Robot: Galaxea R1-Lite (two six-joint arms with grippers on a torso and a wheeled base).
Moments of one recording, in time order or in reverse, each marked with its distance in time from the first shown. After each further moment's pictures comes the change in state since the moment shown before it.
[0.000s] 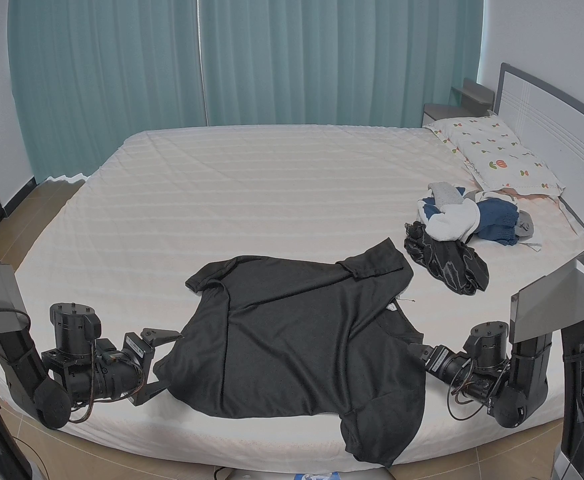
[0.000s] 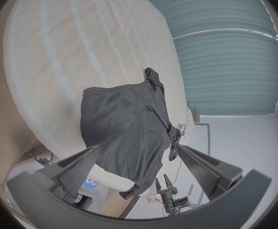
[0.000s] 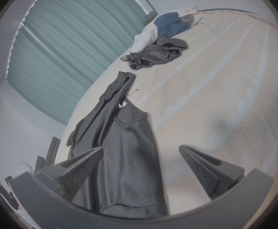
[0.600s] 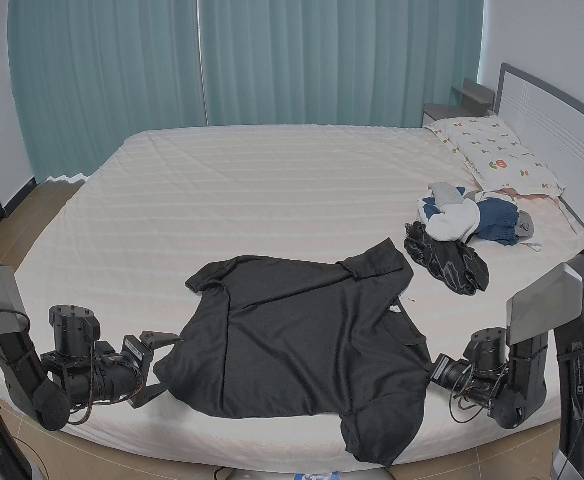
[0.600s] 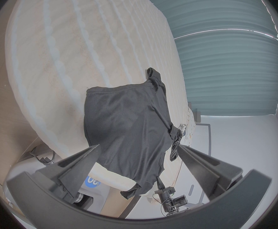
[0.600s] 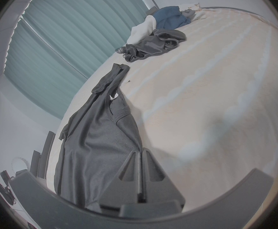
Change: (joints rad) left arm 0.004 0.000 0.015 -0.002 0.000 0.003; right arm -0.039 0.066 -0.010 0.000 0.042 -0.052
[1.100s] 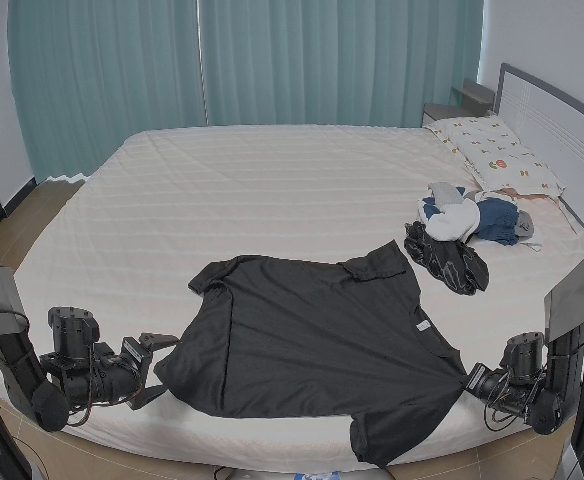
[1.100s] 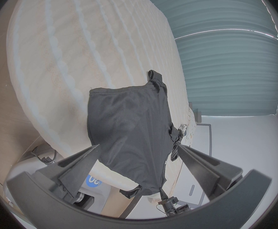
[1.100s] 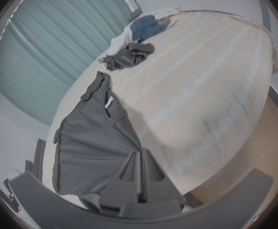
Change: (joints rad) left arm 0.002 -0.002 0.011 -0.001 0.003 0.003; right arm -0.086 -0.167 0.280 -0.001 -0.043 0.011
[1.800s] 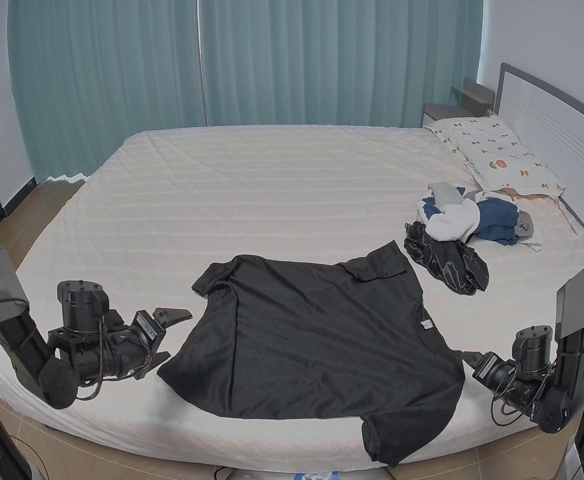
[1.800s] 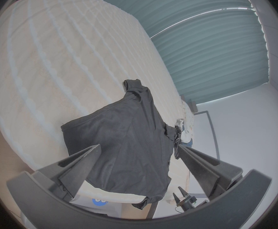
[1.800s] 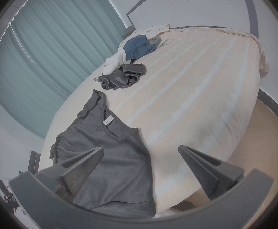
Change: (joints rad) left arm -0.029 -0.021 -0.173 0.111 0.046 0.212; right arm 0.001 -0.077 0.013 0.001 -0.143 0.024
